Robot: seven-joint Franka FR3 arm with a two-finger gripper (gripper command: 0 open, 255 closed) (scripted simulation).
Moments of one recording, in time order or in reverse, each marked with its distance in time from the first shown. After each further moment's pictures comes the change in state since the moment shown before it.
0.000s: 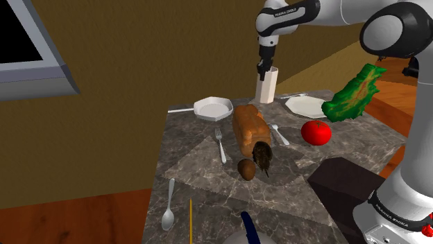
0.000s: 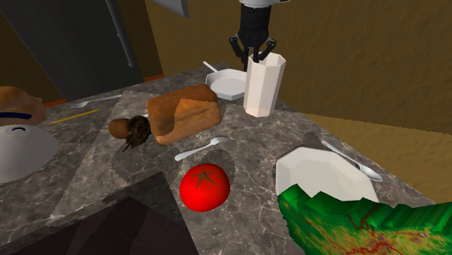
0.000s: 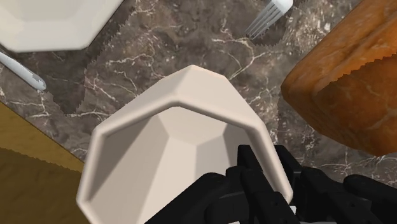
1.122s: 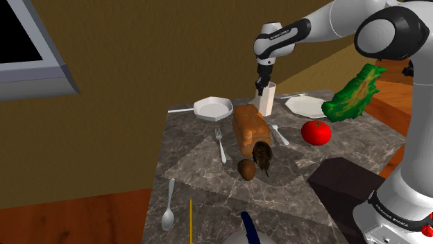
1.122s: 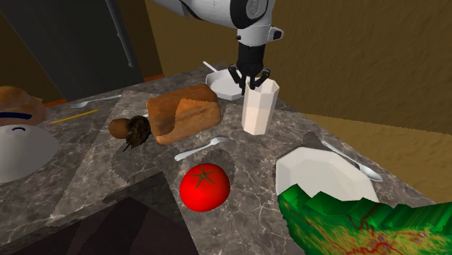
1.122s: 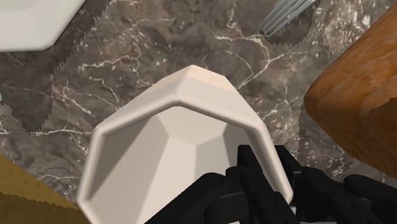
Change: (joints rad) arm 0.004 0.036 0.005 -0.173 0.009 0.208 -0.010
